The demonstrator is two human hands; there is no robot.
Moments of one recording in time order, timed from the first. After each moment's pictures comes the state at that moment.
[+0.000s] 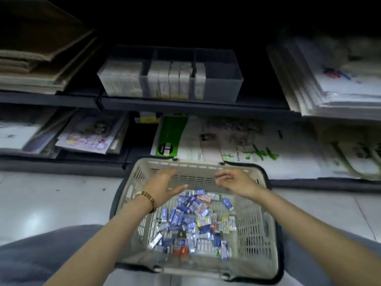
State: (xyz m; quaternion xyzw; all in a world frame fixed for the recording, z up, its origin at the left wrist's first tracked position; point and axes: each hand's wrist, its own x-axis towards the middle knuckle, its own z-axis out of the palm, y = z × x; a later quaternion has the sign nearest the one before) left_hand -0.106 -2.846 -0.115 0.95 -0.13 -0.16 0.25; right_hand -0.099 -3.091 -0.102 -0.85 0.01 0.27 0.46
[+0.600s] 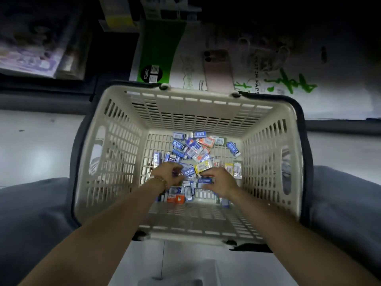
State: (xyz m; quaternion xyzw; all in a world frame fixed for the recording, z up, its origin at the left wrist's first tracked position) left_hand -0.149 -2.871 -0.328 0.89 0.01 -0.38 0.26; right_hand -0.171 -3.073 -0.332 -0.86 0.02 0.37 0.34
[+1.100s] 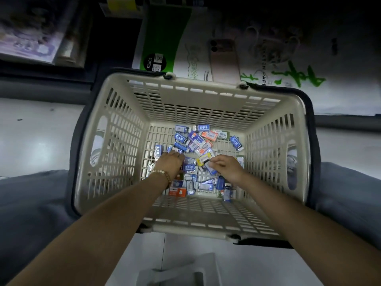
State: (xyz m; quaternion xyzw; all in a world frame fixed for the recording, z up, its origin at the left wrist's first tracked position) left_hand -0.141 -2.875 -0.342 0.93 -0.20 -0.30 -0.01; right_hand -0.154 -3.083 -0.322 -0.79 0.13 0.36 0.48
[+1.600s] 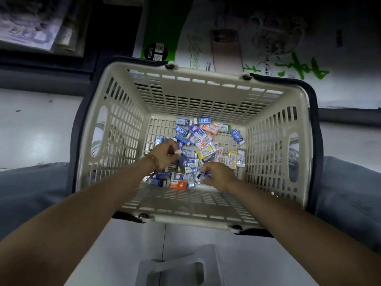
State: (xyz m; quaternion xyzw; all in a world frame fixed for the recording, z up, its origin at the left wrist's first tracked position) left_hand -0.142 -2.849 -0.323 0.83 0.04 -0.31 0.46; right_hand -0.186 -3.062 -0.337 -0.87 -0.01 0.40 0.29
